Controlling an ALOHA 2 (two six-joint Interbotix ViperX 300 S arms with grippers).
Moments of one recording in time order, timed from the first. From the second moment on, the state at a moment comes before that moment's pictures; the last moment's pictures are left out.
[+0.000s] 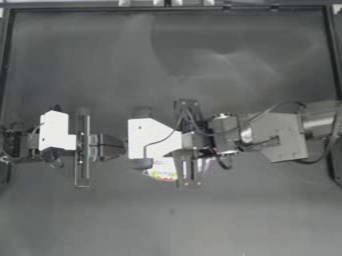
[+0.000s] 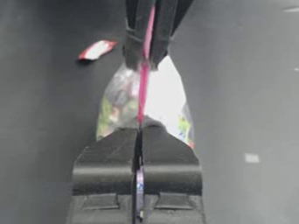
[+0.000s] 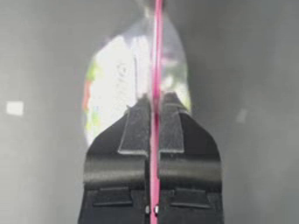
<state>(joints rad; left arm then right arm) 0.02 -0.19 1.11 -0.10 -0.69 0.05 0.02 0.14 0.13 -0.20 0.96 0.14</state>
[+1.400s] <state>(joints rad) 0.02 -0.19 1.12 -0.11 -0.68 0.05 0.02 -0.12 0.50 -0.20 0.92 0.38</state>
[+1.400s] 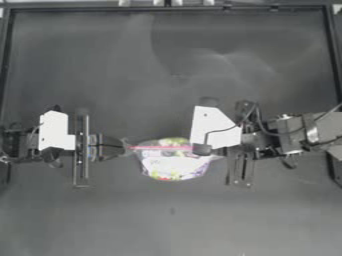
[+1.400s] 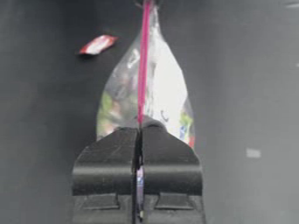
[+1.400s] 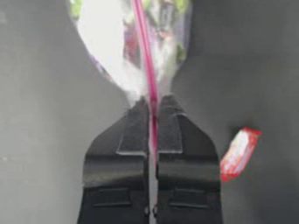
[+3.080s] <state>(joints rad) 0.03 -0.19 1.10 -0.11 -0.60 0.05 0.02 -0.19 0.56 -0.20 0.87 0.42</state>
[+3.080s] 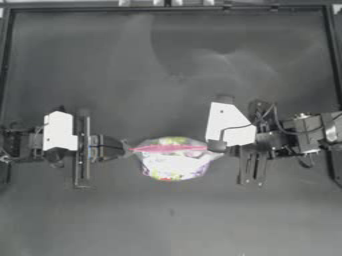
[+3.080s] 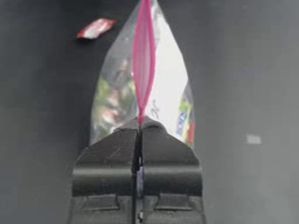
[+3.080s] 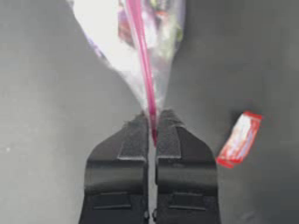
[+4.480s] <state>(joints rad) 0.00 -0.05 1.00 -0.10 -0.58 0.08 0.02 -0.10 0.59 -0.20 0.68 0.42</state>
